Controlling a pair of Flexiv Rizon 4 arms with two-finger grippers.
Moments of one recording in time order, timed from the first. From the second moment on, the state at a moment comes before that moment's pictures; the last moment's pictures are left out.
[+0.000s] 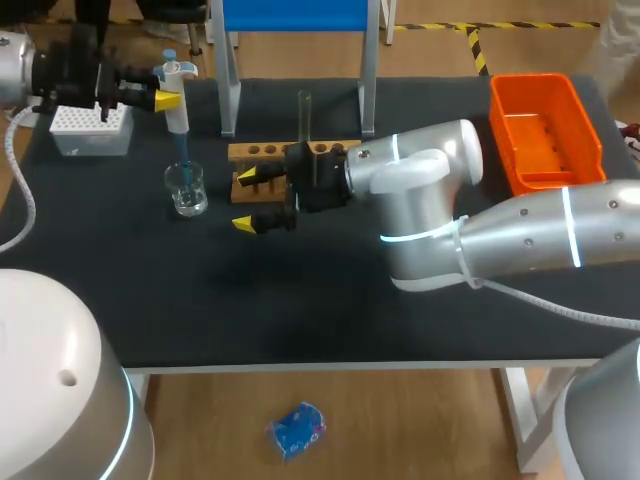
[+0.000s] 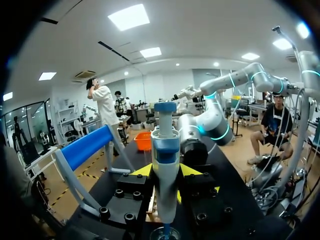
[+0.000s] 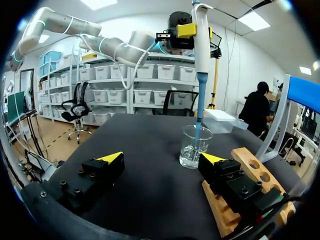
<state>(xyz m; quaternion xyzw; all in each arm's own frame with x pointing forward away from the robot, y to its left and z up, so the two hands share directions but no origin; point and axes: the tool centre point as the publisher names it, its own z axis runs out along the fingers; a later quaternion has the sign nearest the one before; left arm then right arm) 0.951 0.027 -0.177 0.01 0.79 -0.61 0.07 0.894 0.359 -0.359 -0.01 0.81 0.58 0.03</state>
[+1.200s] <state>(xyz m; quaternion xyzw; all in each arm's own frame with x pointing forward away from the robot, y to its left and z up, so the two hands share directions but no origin) 0.954 0.035 -0.204 -0.01 0.78 -0.62 0.07 0.894 0.358 -0.359 -0.01 0.81 0.58 0.03</state>
